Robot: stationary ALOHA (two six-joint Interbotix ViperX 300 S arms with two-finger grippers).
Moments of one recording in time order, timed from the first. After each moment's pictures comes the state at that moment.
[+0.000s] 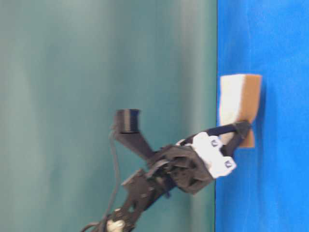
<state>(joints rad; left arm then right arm) 0.29 0.23 0.50 -0.02 0.04 0.20 -0.05 -0.89 1.16 0.00 -0.21 0.01</state>
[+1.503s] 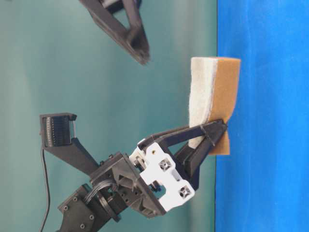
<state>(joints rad) 0.10 0.05 0.50 -0.03 0.20 0.15 -0.05 -0.35 0.85 0.00 -0.10 0.13</state>
